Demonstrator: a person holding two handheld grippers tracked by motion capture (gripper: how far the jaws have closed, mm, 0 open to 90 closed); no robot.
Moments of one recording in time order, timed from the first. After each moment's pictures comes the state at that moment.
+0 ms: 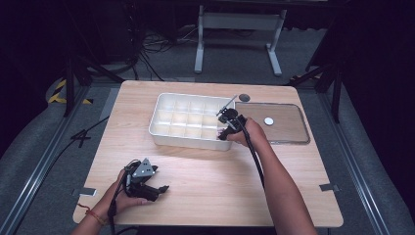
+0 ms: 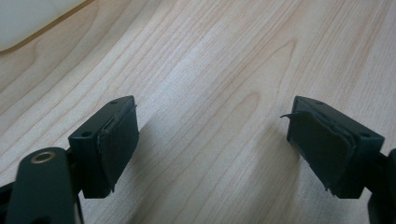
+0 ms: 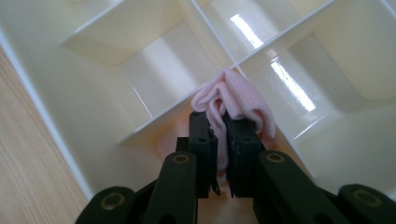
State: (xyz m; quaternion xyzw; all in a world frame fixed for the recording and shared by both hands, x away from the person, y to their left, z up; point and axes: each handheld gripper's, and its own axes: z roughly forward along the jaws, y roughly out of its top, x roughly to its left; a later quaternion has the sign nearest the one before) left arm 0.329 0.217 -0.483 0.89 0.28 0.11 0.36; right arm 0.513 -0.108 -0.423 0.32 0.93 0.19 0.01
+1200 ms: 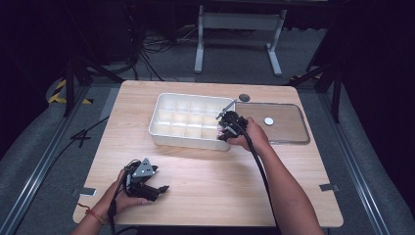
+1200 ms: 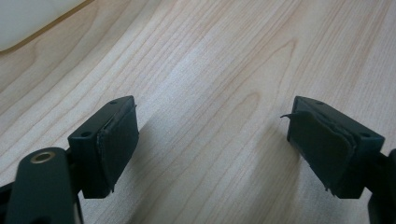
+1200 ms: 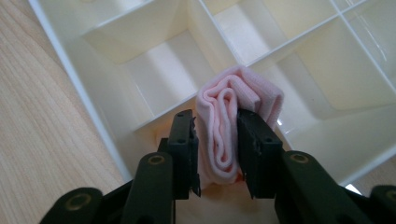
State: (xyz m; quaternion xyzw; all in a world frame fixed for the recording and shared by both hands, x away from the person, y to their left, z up) left arm 0.329 0.217 -0.483 0.88 0.28 0.11 0.36; right arm 0.491 -0.107 -0.412 0.28 0.93 0.21 0.08
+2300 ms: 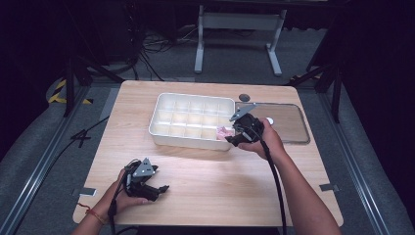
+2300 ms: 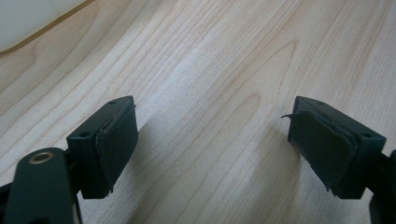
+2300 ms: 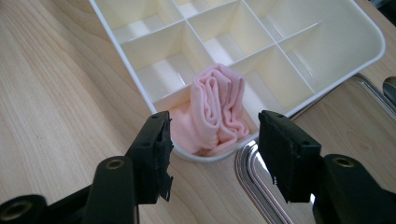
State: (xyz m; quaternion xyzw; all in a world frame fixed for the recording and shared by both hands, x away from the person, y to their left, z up) left arm 0.329 0.217 -0.483 0.88 0.28 0.10 0.36; right arm 0.449 -0.141 -0.378 0.27 0.91 0.28 0.16
